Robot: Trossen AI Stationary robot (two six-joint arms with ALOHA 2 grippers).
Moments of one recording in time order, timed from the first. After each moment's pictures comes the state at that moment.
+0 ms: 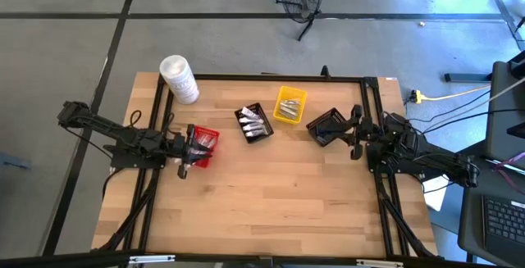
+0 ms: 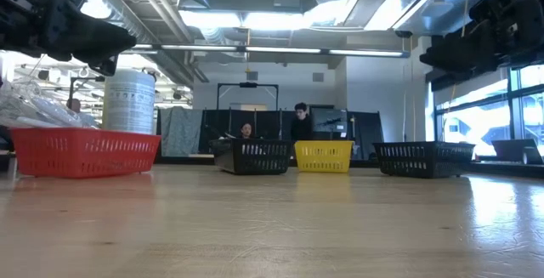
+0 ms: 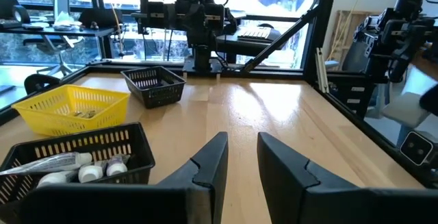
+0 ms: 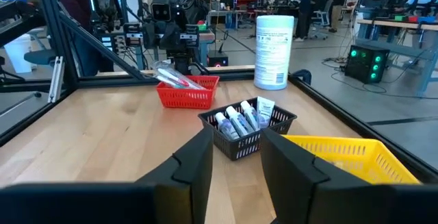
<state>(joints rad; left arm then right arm) -0.30 0.36 0.02 0.29 -0.27 -0.09 -0.34 0.00 0.07 -0.11 -0.24 0.02</state>
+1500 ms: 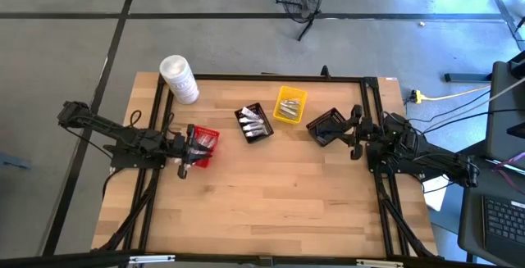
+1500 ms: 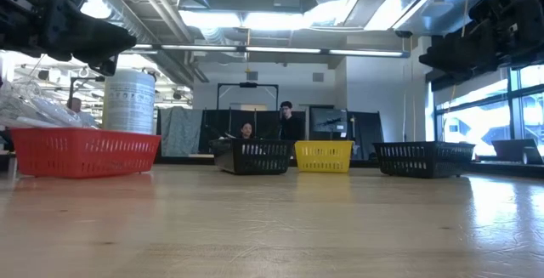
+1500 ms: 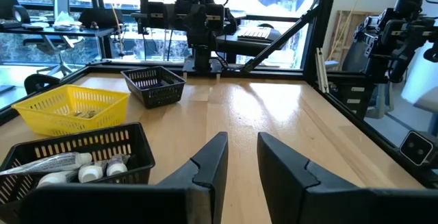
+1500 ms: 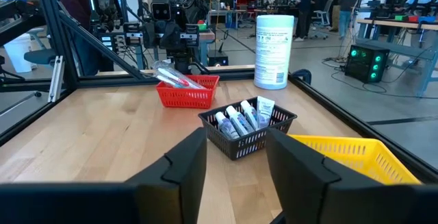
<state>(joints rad) -0.30 0.36 0.02 0.29 -0.27 -0.09 -0.34 0.00 0.07 -0.11 -0.24 0.02</state>
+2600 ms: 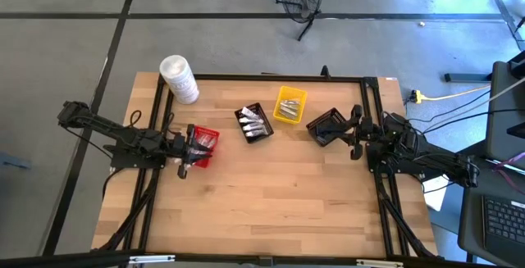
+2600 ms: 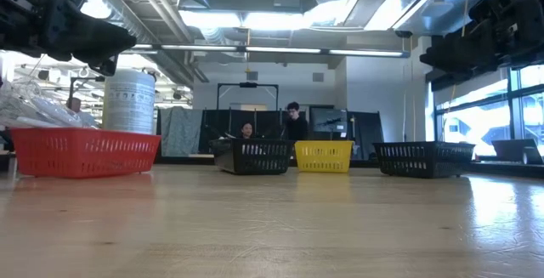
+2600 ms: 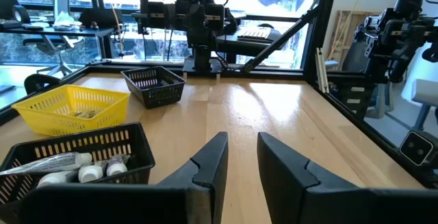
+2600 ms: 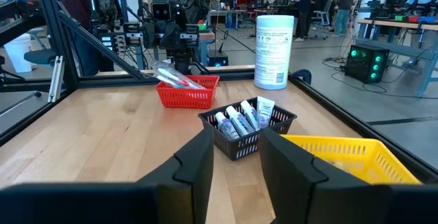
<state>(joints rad) -0.30 0.36 0.02 0.29 -0.27 -0.09 -0.34 0.00 0.07 -0.11 -0.24 0.02</state>
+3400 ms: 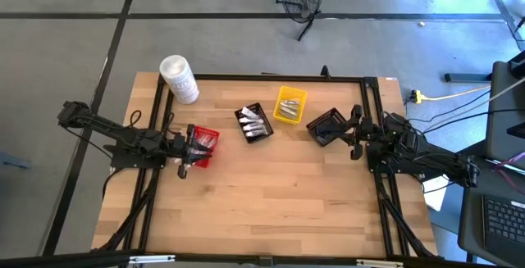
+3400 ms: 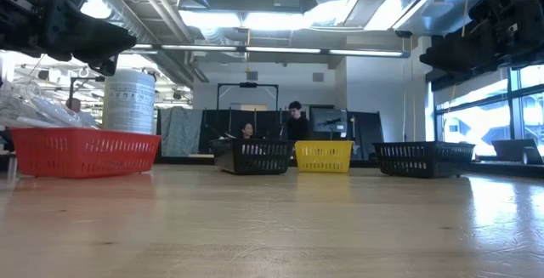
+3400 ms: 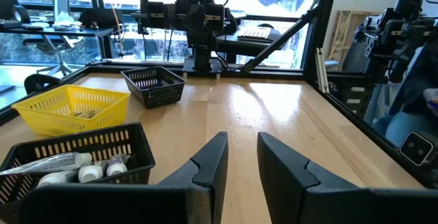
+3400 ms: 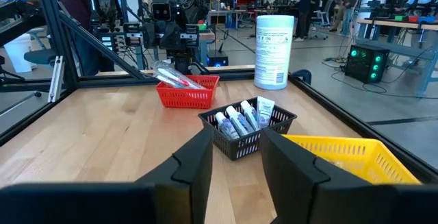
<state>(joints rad) -0.30 0.36 0.02 0.29 -0.27 -0.09 -0.34 0.00 0.07 -0.11 -0.24 0.02</state>
